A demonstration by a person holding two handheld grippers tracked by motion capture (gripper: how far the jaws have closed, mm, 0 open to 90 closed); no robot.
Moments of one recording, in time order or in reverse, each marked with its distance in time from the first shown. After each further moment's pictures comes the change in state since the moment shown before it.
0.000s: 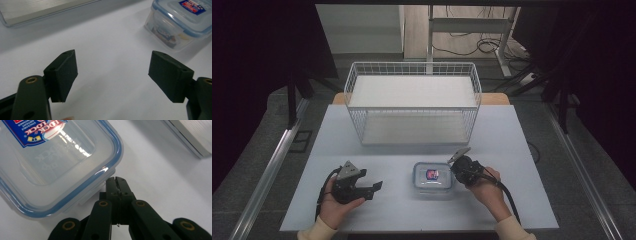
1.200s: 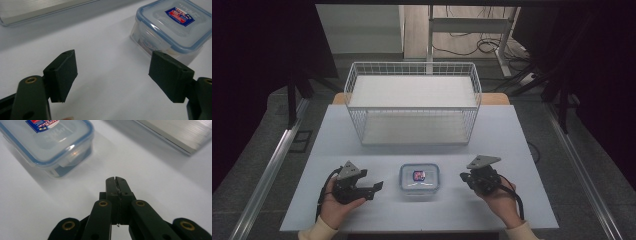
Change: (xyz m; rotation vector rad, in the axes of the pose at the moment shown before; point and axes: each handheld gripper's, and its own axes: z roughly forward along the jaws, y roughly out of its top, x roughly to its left) left arm 0.000 0.000 0.001 0.000 -0.011 -0.007; right arm -0.008 -0.046 -0.033 -0.258 0.088 0.120
